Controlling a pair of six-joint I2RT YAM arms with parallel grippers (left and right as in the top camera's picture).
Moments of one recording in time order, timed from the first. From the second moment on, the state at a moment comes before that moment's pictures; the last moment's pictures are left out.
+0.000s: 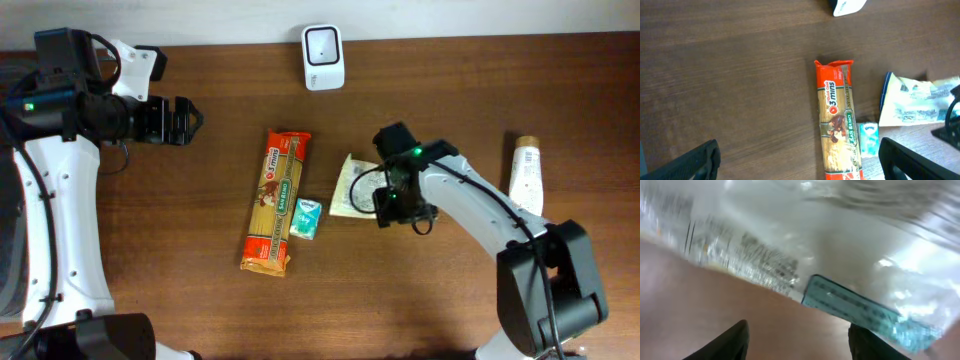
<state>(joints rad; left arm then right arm) 0.16 1.68 1.83 -1.20 0.39 0.27 0.37 1.79 1.22 -0.97 -0.01 0.26</state>
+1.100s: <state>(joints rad) 0.16 1.68 1.83 -1.20 0.39 0.27 0.09 2.13 1.46 -0.85 -0.55 -0.02</state>
